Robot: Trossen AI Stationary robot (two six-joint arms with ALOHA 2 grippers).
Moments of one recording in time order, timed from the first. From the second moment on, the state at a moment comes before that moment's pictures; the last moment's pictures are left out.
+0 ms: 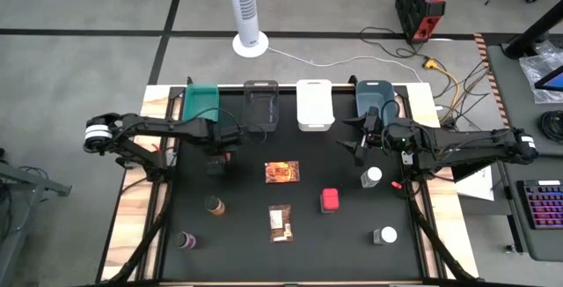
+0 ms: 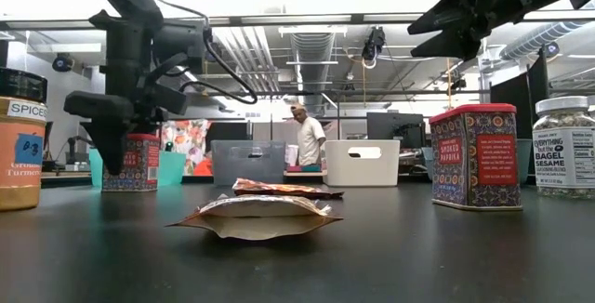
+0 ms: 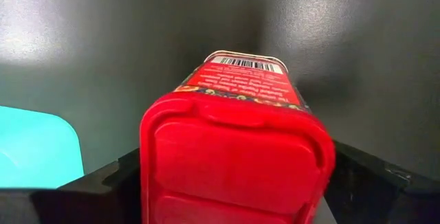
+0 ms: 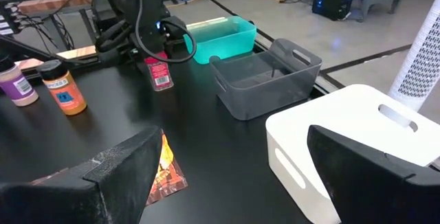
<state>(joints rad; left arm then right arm) 0.24 1.41 0.77 -0.90 -0.15 0.10 -0.10 0.76 0.50 -0.05 0.23 0.16</state>
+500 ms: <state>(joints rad) 0.24 1.41 0.77 -0.90 -0.12 0.11 -0.10 0.76 0.50 -0.05 0.23 0.16</state>
